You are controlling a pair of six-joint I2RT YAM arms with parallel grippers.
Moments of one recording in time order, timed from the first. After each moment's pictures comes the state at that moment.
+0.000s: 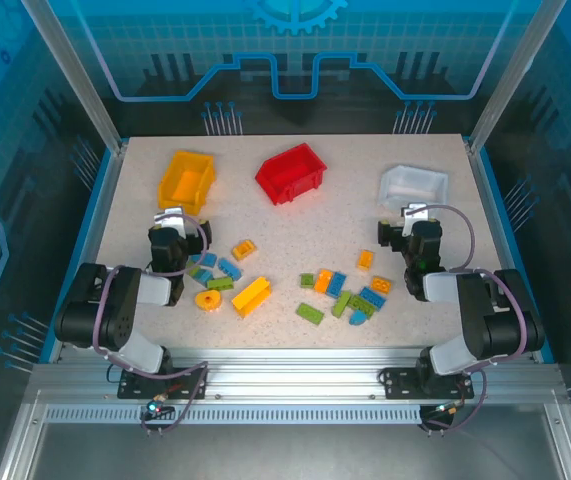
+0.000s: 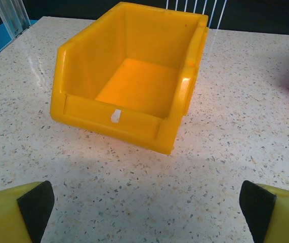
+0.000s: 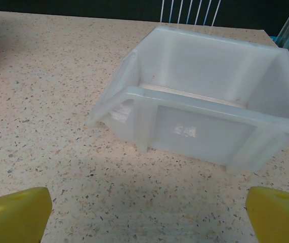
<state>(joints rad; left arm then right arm) -0.03 1.56 0.35 0.85 -0.17 -0.12 0.07 1.50 0.41 0.69 0.15 -0.03</state>
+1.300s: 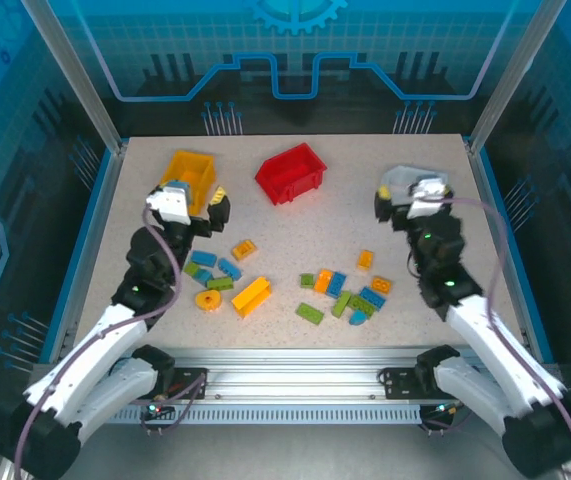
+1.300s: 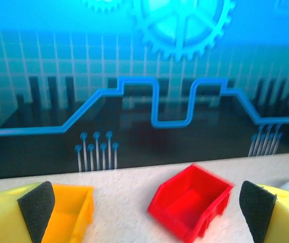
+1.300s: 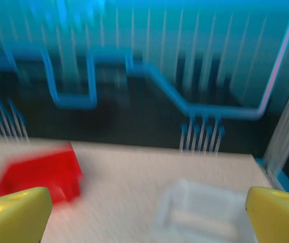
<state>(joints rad) -0.39 0.80 0.65 0.25 -0.26 -0.08 0.32 0.82 0.73 0.10 0.30 0.02</state>
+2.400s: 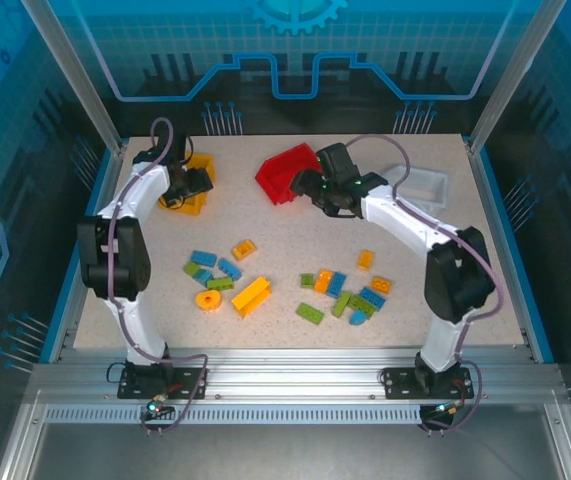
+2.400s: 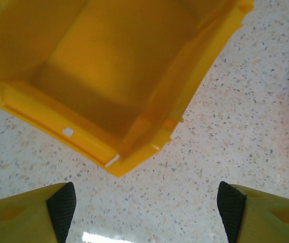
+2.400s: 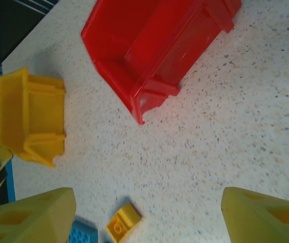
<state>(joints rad) 0.01 1.94 1.62 -0.80 0.01 -0.46 0.51 1.85 1.52 -0.48 -0.06 0.95</state>
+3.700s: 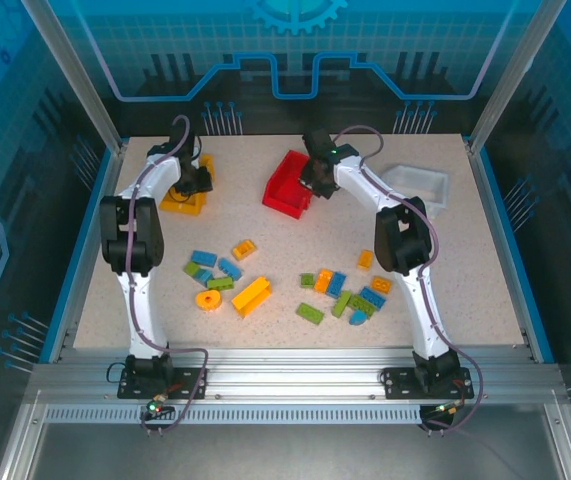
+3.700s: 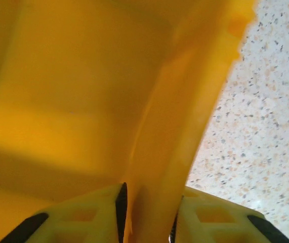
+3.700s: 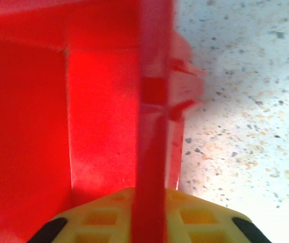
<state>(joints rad) 0.02 2.20 1.83 -0.79 0.06 -0.26 0.43 2.43 2.20 -0.86 0.00 0.96</state>
